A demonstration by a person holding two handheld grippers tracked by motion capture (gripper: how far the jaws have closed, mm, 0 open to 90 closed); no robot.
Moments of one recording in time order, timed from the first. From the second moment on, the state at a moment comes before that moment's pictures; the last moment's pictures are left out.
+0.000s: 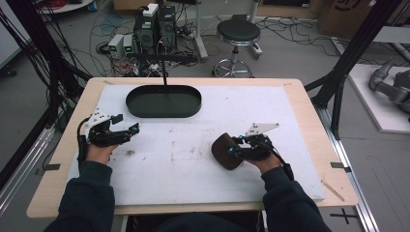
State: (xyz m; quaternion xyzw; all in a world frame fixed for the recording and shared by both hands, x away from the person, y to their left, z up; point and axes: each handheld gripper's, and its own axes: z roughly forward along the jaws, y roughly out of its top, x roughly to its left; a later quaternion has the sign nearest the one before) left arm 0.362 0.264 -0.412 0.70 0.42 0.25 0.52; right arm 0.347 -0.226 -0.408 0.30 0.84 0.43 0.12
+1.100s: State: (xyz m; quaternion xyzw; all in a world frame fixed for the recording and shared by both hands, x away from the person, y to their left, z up) left arm 0.362 0.264 -0.412 0.70 0.41 0.25 0.53; right arm 0.350 -0.234 -0.401 0.28 0.84 0.43 0.19
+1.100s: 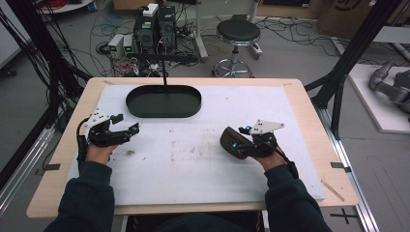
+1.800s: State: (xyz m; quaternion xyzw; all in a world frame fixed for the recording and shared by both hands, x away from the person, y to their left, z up) left arm 0.362 0.264 -0.412 0.70 0.41 0.25 0.53; right arm 0.352 -0.238 -0.405 0.26 0.84 0.45 0.16
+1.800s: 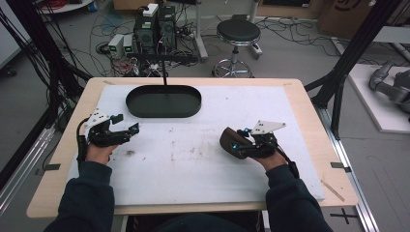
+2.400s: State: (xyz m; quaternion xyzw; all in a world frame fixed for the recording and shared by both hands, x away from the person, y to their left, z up) left arm 0.362 0.263 -0.412 0.70 0.41 0.25 0.53; right arm 0.350 -0.236 -0.405 0.26 0.84 0.45 0.16
